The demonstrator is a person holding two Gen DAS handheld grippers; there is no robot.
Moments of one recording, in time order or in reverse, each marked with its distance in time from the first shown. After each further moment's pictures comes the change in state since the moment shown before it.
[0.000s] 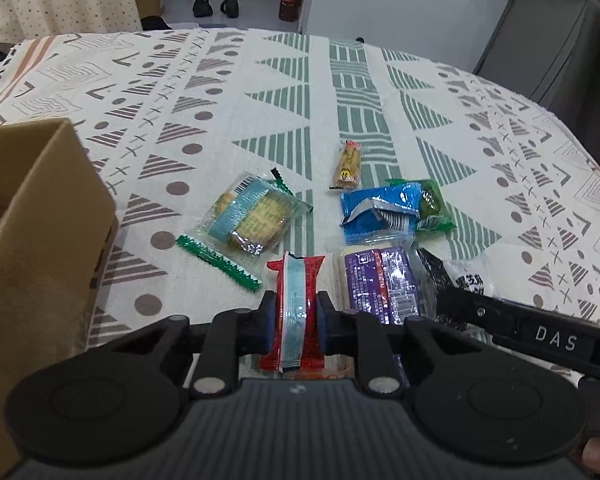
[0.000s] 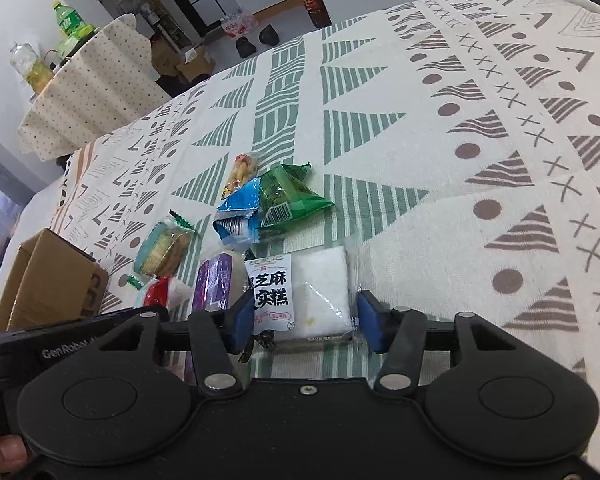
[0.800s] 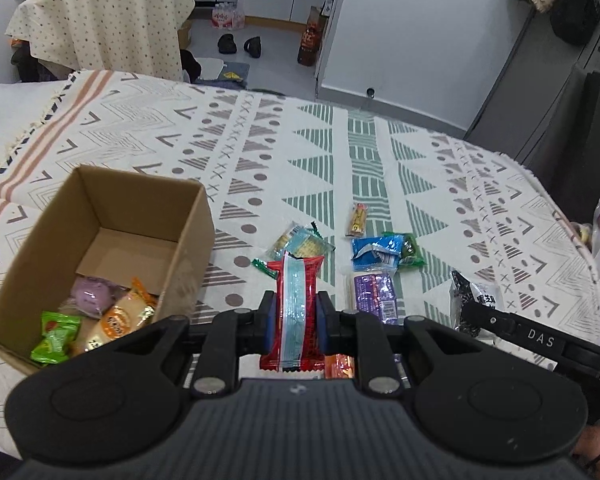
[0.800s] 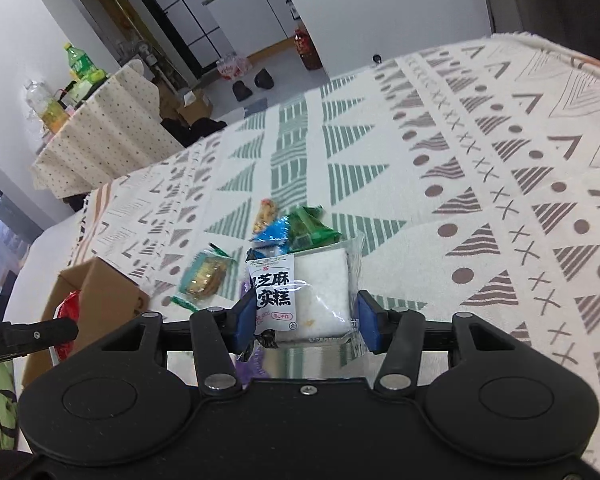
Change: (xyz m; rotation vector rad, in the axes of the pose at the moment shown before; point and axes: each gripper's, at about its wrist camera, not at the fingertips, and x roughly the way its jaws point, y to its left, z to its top) left arm -0.132 0.033 -0.001 -0.062 -0.112 -0.008; right arm -0.081 0.023 -0.009 0.031 -0.133 -0.018
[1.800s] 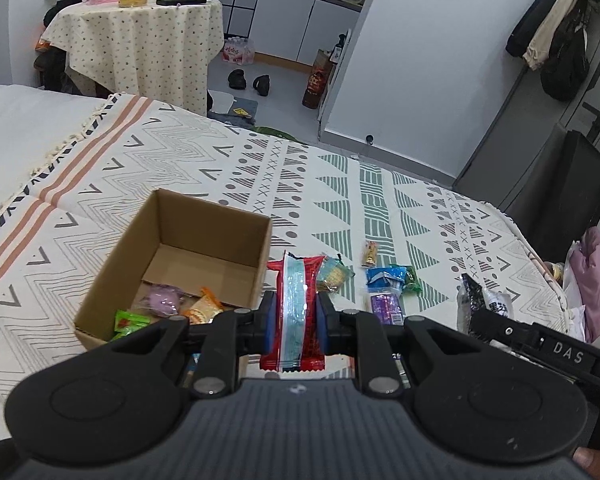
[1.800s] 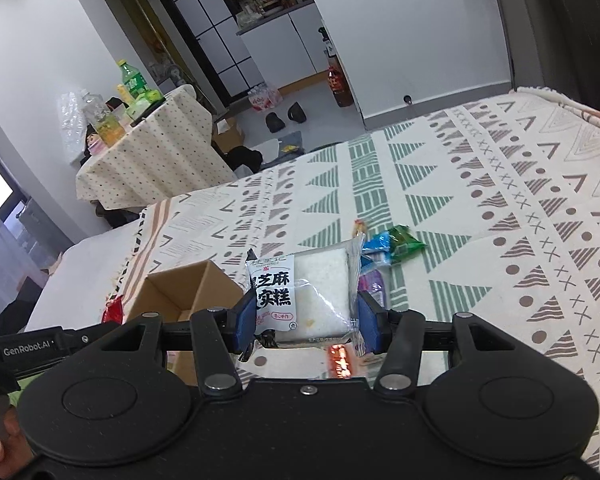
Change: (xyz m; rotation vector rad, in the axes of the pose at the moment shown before) left arm -0.085 0.073 -0.012 -0.070 -0.115 -0.055; right arm -0.078 0.104 -0.025 -0.037 -0.109 0.033
